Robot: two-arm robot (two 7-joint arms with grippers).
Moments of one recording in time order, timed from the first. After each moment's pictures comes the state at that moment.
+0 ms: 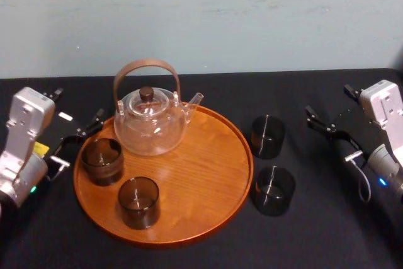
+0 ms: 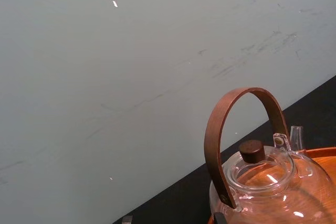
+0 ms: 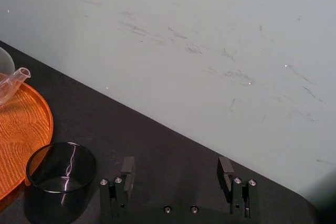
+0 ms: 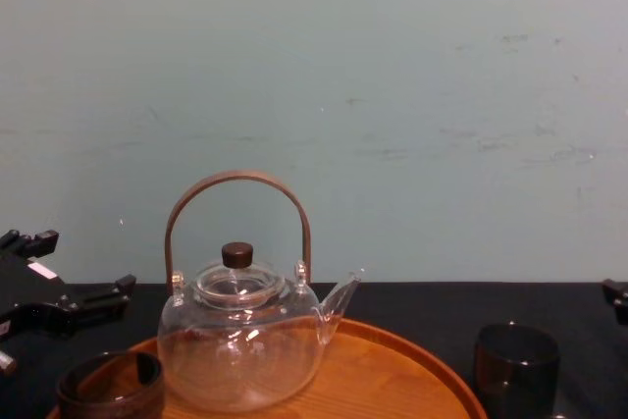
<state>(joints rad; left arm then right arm) -0.20 0.60 0.45 -1.41 -0.25 -0.12 0.03 0.20 0.60 -0.45 -1.41 0.25 -0.12 -0.03</state>
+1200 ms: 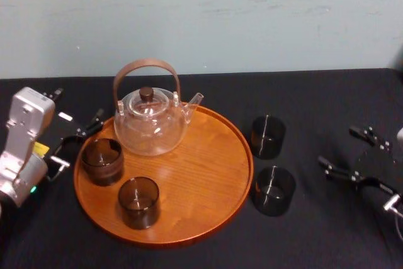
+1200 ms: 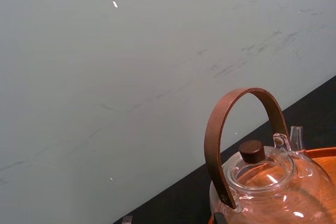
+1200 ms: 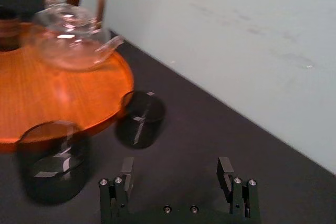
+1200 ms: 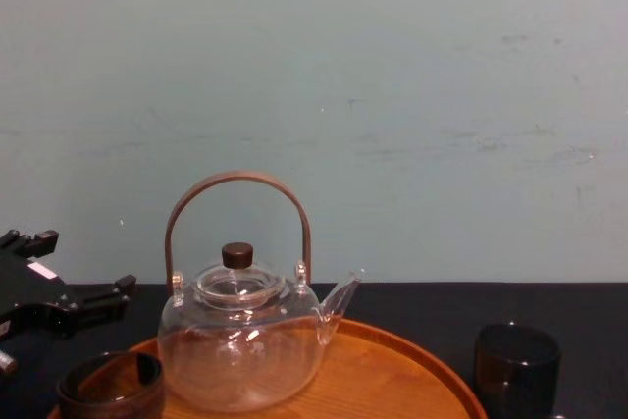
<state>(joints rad) -0.20 0.60 0.45 -1.41 -0.25 -0.12 0.03 -0.04 0.81 -0.33 -1.62 0.36 -0.11 0.24</state>
